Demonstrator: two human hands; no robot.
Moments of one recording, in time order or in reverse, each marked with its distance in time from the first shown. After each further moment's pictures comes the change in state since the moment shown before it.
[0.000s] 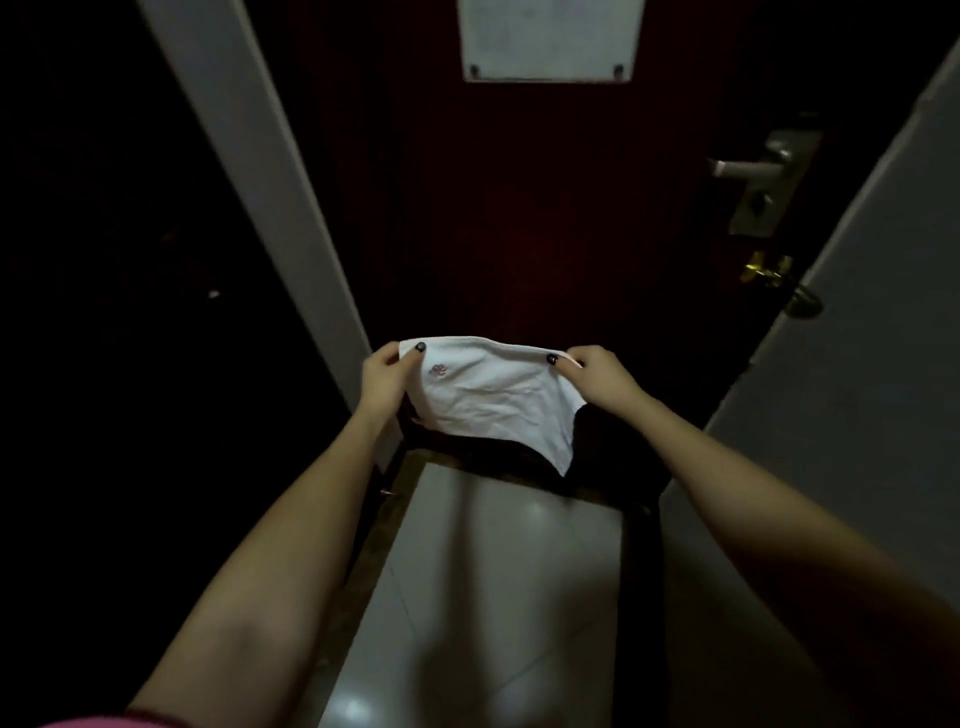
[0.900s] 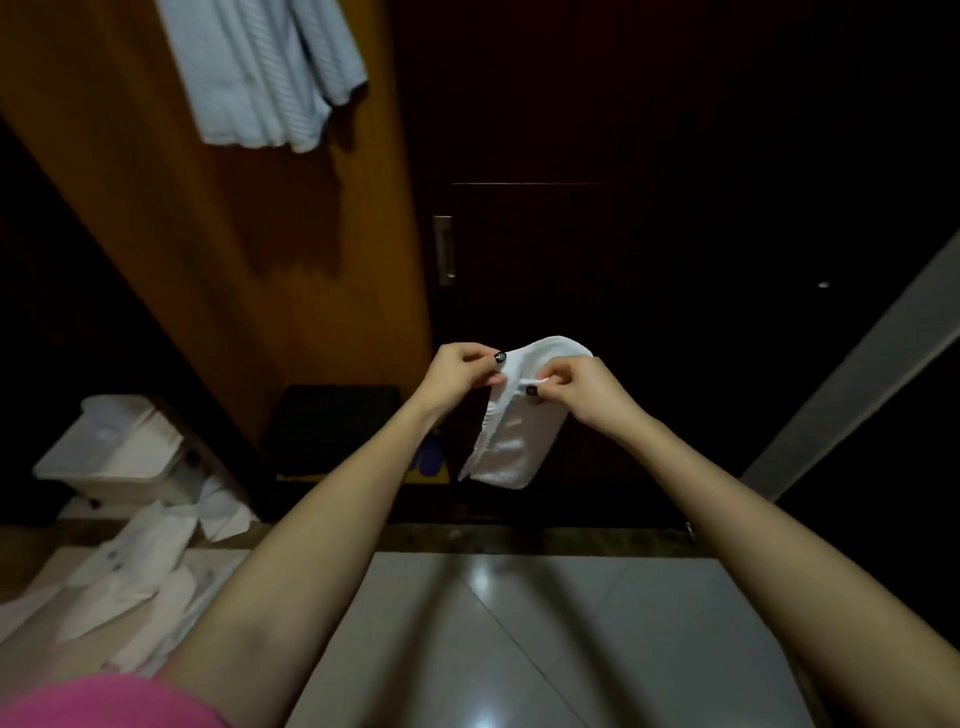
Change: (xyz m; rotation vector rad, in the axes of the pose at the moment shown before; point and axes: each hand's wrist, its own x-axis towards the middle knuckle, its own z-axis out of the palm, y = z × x) left_hand -0.396 -0.019 -0.273 -0.161 0.910 -0.132; right_hand -0.250 -0.287 0.279 -0.005 -1.040 -0.973
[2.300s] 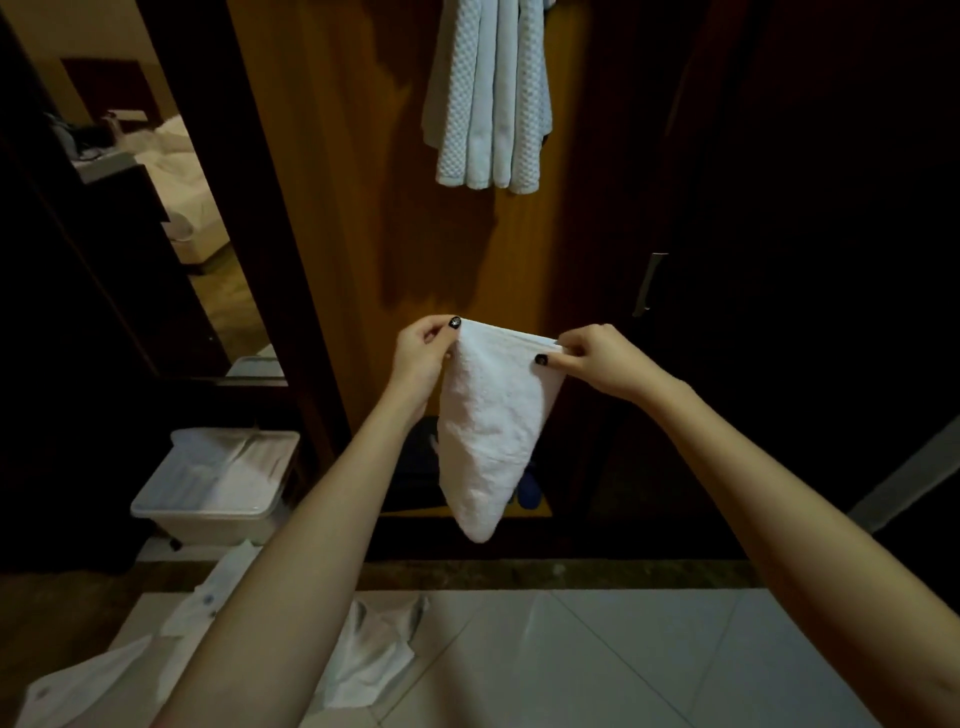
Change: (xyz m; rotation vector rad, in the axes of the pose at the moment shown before) left_hand -0.072 0.018 -0.427 -0.015 0.304 0.211; right_hand 0.092 -0.295 0.265 -0.417 0.043 -0.126
